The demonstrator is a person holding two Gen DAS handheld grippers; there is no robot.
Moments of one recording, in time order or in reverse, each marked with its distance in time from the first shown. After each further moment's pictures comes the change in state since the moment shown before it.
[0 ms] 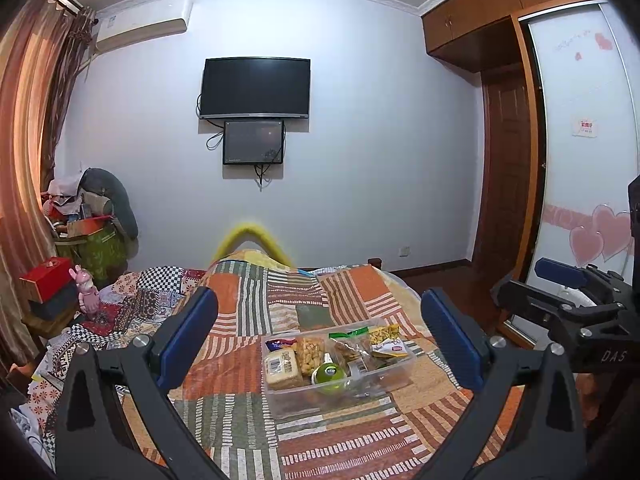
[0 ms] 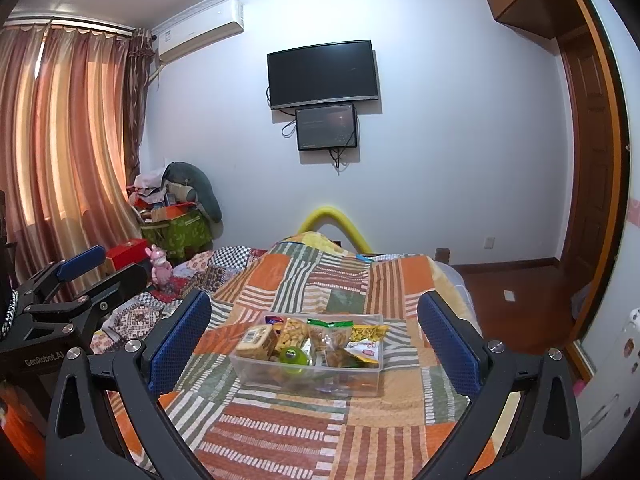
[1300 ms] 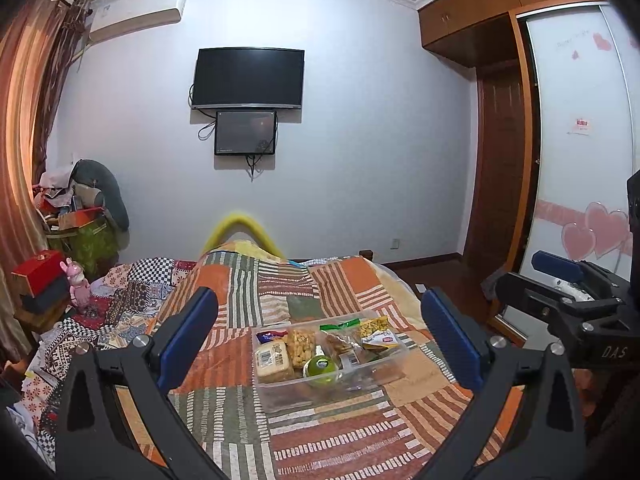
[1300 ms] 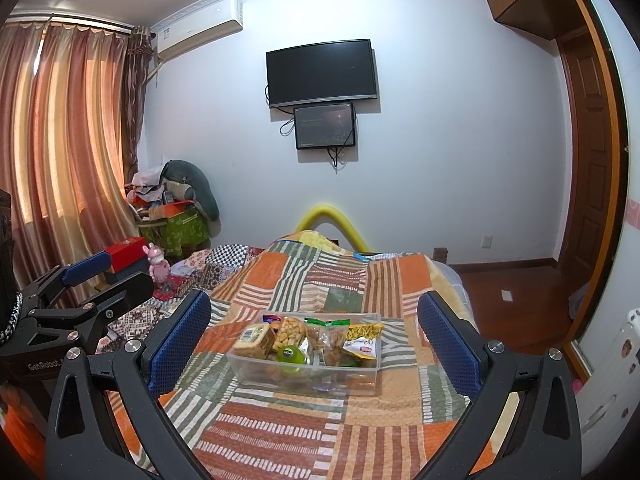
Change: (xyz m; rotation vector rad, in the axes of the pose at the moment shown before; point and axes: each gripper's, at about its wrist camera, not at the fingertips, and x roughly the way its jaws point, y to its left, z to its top) left arm 0.010 -0.002 -0.006 -0.003 0.033 -0.032; right arm -0.001 0.000 0.000 -0.004 0.006 -0.010
